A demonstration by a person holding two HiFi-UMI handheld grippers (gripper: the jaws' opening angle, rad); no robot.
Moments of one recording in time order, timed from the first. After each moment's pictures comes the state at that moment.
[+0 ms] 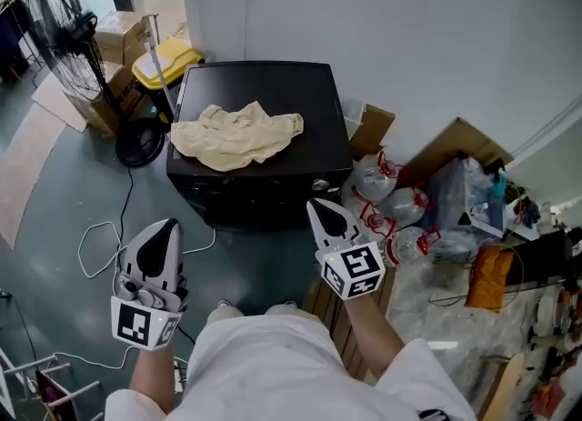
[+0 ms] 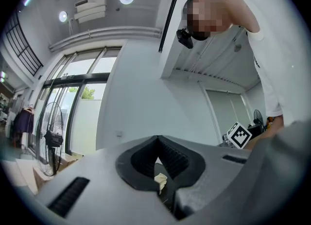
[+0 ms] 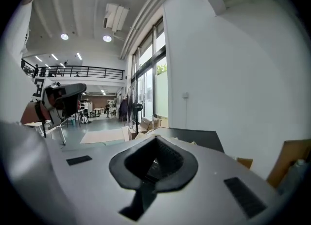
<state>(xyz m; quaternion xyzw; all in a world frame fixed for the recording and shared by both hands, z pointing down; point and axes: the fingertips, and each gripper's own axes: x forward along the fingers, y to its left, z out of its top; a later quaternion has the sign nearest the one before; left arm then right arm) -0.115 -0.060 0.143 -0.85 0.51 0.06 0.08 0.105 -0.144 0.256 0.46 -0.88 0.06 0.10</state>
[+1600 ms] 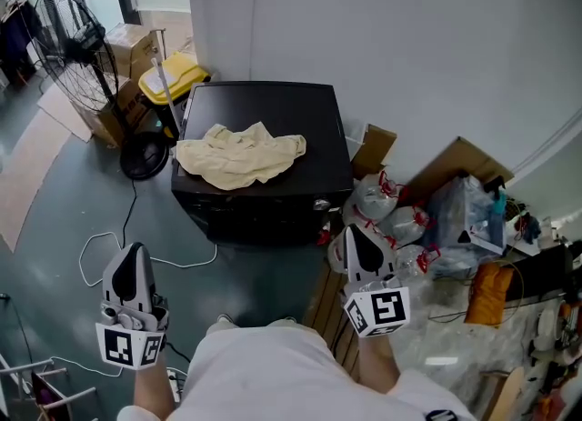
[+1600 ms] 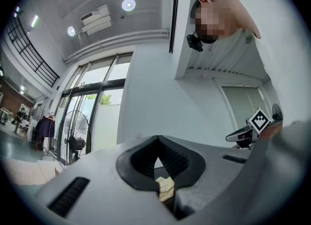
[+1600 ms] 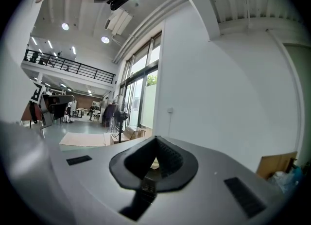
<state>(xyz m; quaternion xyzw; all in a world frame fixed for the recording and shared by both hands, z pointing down) -0.180 -0.040 0.127 -0.80 0.60 0.07 0.08 0.162 -0.117 0.181 0.54 -0.84 -0.02 0.06</state>
